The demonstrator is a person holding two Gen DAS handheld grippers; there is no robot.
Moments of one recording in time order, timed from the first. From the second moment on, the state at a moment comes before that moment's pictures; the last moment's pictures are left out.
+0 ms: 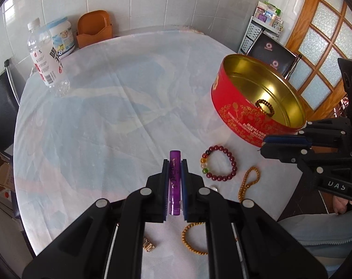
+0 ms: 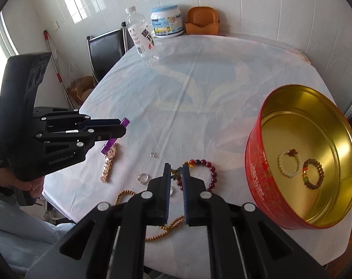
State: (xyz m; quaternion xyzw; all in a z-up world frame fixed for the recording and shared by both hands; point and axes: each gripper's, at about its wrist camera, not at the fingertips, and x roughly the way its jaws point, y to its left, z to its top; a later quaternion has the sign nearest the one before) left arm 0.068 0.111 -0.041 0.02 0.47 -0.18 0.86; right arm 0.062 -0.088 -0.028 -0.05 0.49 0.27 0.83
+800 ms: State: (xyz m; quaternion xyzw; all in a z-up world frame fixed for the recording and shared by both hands) left arm 0.155 -0.111 0.002 -0.02 0.46 -0.14 0.87; right arm 0.168 -0.338 0.003 -0.07 0.45 0.31 0.84
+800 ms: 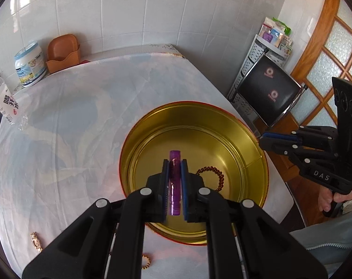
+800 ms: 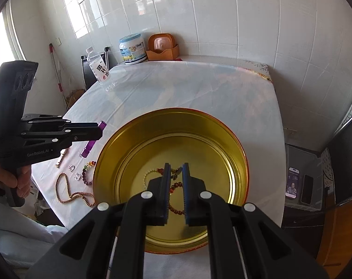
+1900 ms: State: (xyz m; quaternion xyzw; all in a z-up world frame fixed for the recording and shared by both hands) left arm 0.236 -0.151 -0.097 0.06 0.60 -0.19 0.77; right arm 0.220 -0.302 -0.093 -0.09 0.58 0.31 0.75
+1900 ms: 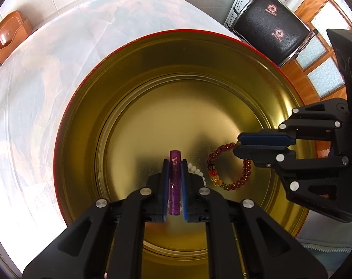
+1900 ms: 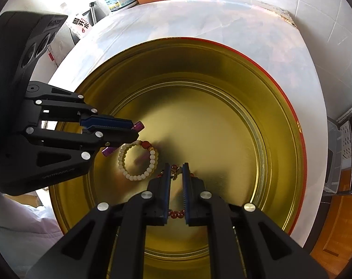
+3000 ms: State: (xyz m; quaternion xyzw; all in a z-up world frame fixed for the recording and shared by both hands) left arm 0.208 -0.160 -0.083 0.13 0.59 -0.16 0.78; right arm 0.201 -0.294 -0.080 -0.15 0.57 0.33 0.74
